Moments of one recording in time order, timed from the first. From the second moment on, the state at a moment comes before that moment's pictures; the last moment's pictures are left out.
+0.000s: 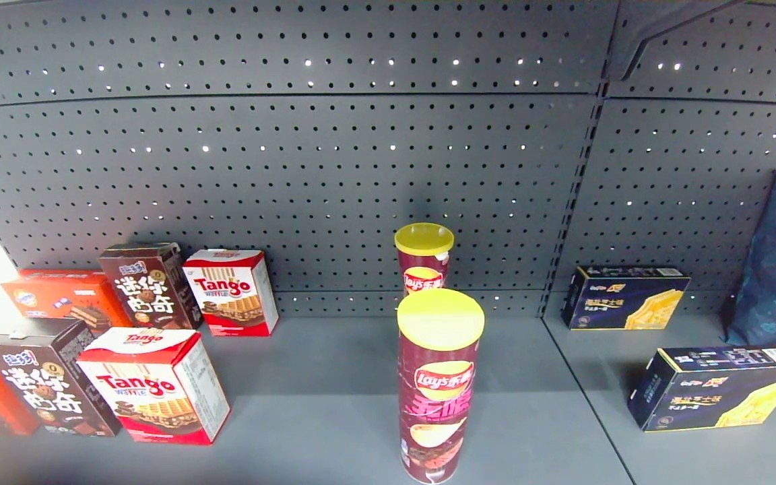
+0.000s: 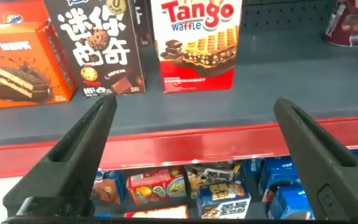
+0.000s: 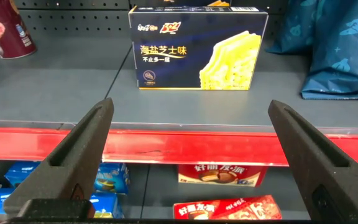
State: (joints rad) left arm 0.00 0.00 0.00 0.00 -0.06 0.04; right arm 0.00 0.00 0.00 0.00 0.03 0.00
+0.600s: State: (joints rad) left arm 0.00 0.00 0.00 0.00 -0.07 0.02; right arm 0.00 0.00 0.00 0.00 0.03 0.00
